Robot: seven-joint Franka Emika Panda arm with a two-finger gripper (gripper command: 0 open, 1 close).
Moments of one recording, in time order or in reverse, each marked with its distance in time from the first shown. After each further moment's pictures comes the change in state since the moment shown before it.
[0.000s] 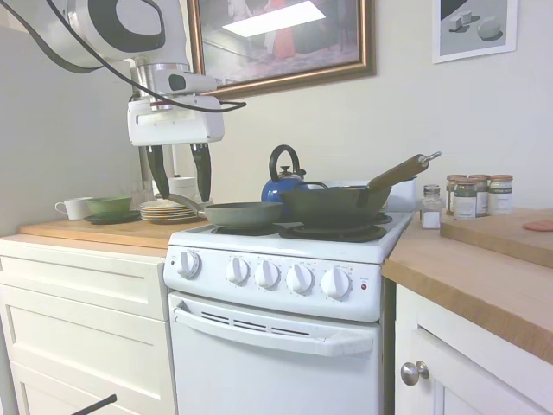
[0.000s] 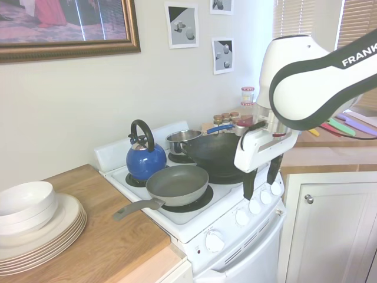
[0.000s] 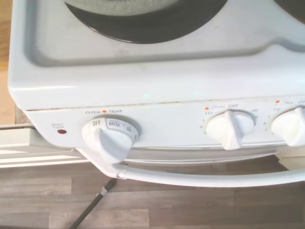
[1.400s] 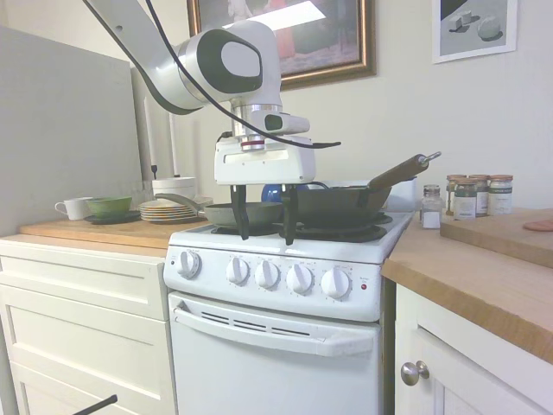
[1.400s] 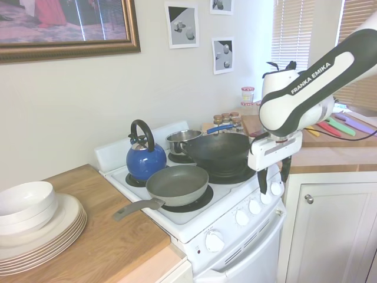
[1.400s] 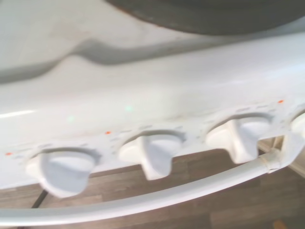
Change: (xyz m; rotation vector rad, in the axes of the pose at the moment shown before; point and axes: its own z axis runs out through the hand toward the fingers) arm 0.139 0.057 0.079 -0.142 -0.046 0.121
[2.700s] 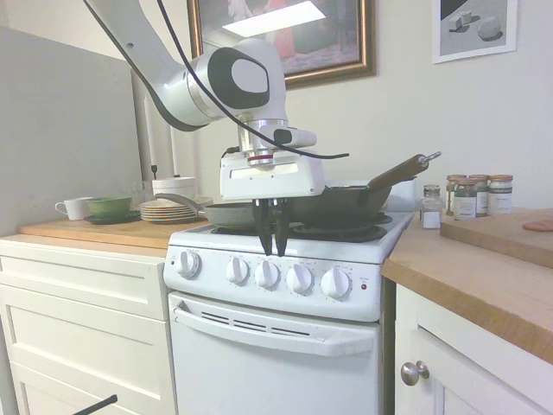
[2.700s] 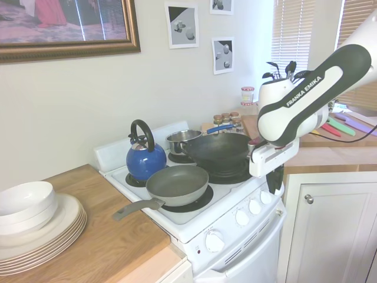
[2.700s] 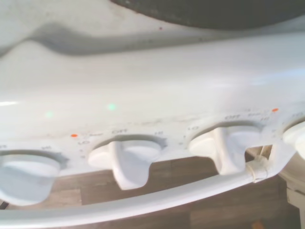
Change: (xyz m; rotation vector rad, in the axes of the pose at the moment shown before) arm 0.009 -0.001 0.025 -0.046 0.020 -0.055
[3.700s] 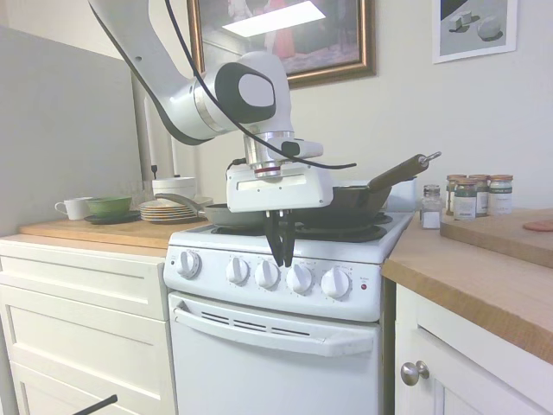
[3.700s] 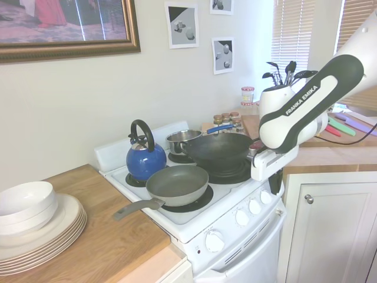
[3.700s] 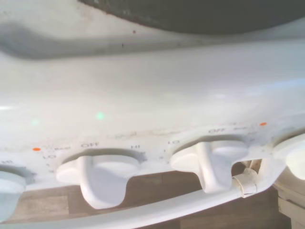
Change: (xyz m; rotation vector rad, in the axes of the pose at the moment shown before) arm 0.009 0.000 0.022 -0.004 0.028 -0.017
